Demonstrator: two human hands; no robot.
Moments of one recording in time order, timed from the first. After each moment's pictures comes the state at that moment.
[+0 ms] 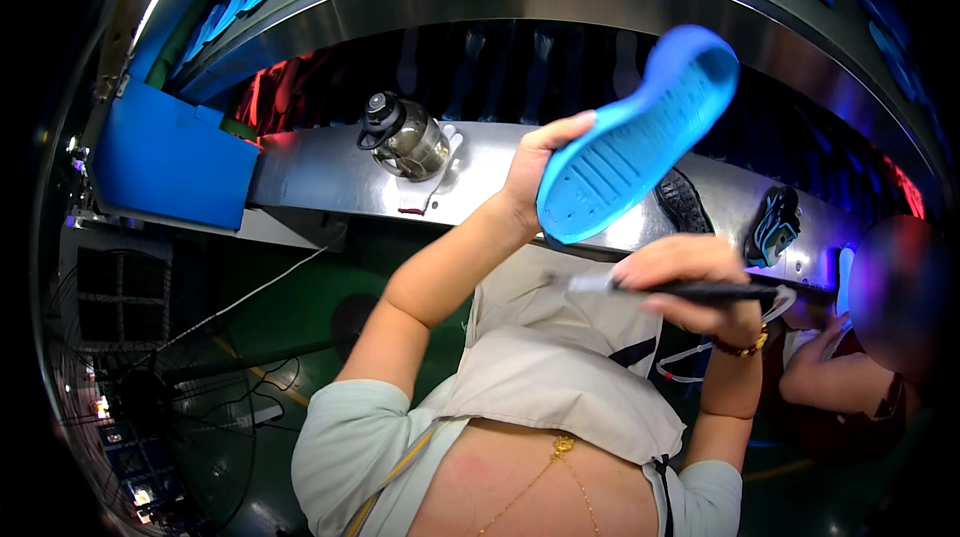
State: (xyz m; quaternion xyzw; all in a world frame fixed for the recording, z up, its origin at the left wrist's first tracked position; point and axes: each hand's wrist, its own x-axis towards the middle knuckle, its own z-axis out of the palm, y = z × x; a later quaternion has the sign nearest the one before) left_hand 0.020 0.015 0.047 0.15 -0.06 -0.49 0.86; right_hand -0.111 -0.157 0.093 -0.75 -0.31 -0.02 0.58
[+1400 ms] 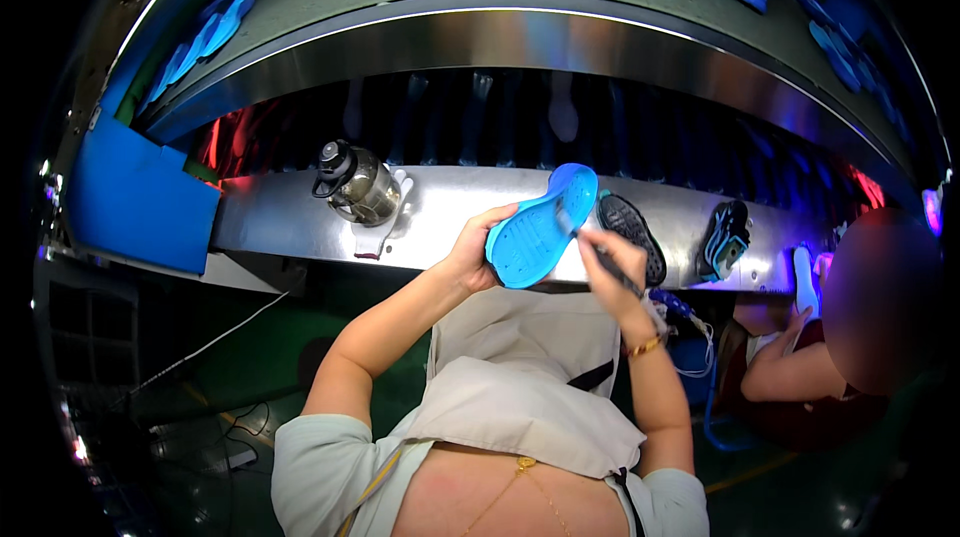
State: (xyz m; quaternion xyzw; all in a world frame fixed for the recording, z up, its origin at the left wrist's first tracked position) left_hand 0.009 0.030 -0.005 0.31 0.06 -0.54 0.78; right_hand -0.089 -0.149 -0.020 -0.82 0.02 -0.28 0.50
